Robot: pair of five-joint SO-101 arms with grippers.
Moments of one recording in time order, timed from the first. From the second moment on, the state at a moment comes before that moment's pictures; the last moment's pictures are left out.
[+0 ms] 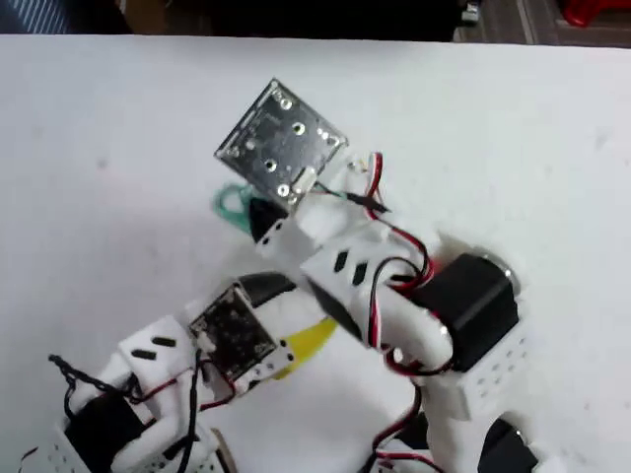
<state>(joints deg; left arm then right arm) 40.7 -88.2 59.9 60.9 -9.5 -43.3 -22.9 -30.9 97.3 20.2</state>
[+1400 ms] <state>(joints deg) 15.6 -104.7 37.0 89.5 -38.1 -58.8 -50.3 6.4 97.4 42.8</state>
